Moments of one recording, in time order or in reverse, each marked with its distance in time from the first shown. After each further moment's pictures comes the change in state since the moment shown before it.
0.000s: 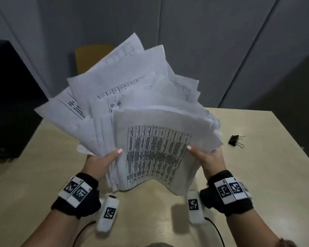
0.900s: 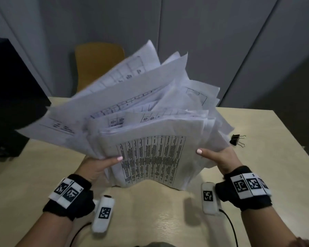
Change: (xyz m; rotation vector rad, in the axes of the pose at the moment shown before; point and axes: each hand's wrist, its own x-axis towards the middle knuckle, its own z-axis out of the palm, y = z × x) left_hand 0.006 -0.008 -0.014 -0.173 -0.241 0.079; right_hand 0.007 -0.025 -0.025 -0.071 -0.186 0.083
